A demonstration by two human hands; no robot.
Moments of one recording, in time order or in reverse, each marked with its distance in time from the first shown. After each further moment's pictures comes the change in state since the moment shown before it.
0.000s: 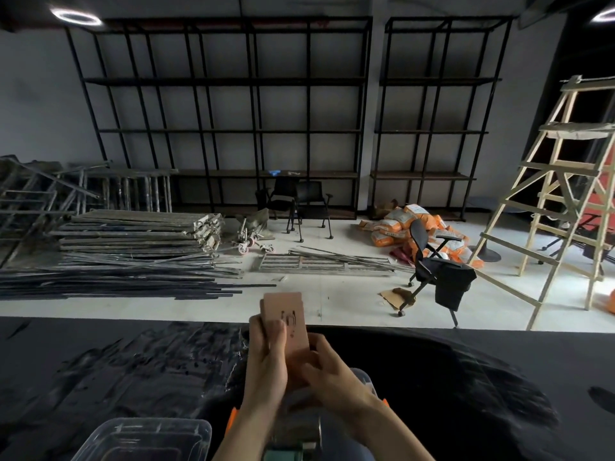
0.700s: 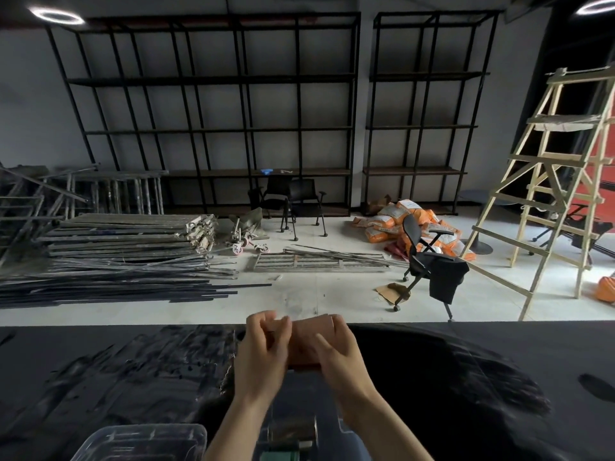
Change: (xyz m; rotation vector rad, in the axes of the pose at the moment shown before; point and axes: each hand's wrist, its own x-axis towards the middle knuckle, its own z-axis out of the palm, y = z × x) left_hand 0.006 0.018 -0.002 0.477 -0.003 0.092; right_hand 0.005 -0.005 -0.007 0.019 0.366 -0.239
